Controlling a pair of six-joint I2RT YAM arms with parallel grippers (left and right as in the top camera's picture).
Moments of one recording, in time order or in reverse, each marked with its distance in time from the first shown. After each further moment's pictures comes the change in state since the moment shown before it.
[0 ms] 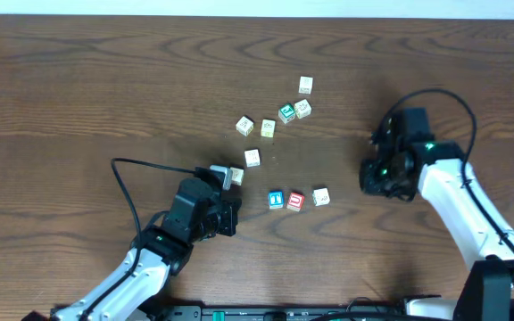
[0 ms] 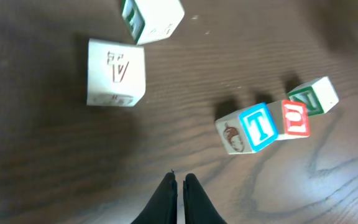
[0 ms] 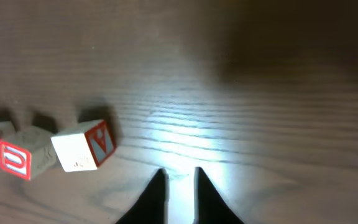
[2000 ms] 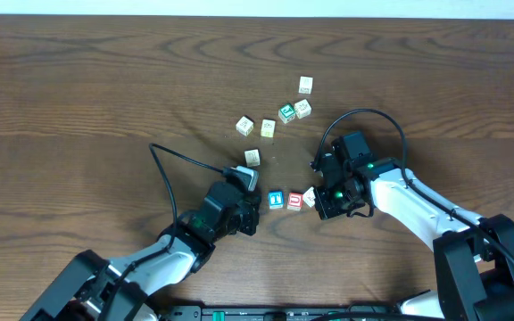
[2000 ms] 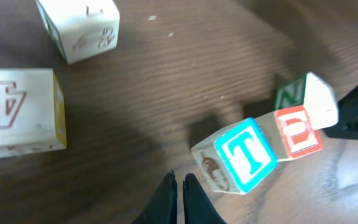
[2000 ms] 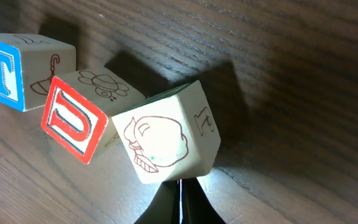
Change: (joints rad) left arm -0.158 0.285 0.009 0.340 -0.116 0.024; right arm 0.261 0.124 -0.116 0.211 -0.157 -0.114
